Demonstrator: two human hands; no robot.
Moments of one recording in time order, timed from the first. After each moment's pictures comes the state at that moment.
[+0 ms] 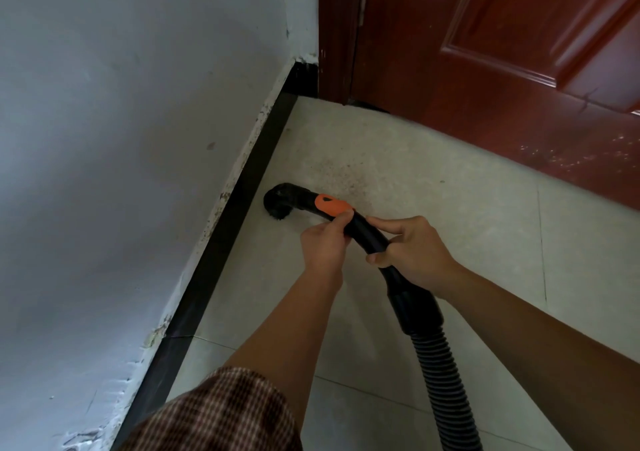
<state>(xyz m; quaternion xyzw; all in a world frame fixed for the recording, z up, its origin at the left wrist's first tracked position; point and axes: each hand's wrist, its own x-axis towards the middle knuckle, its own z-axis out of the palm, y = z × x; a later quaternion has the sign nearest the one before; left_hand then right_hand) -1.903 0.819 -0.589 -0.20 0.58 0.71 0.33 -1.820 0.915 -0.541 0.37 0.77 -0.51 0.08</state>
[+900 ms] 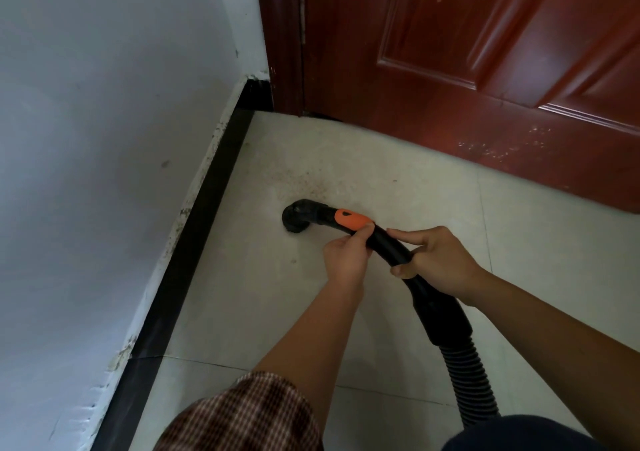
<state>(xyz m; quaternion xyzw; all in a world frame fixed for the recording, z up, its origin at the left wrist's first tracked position) -1.836 0.870 -0.580 -0.19 0.56 0.70 0.41 -1.741 0.956 -0.518 0.43 0.75 -0.50 0.07</state>
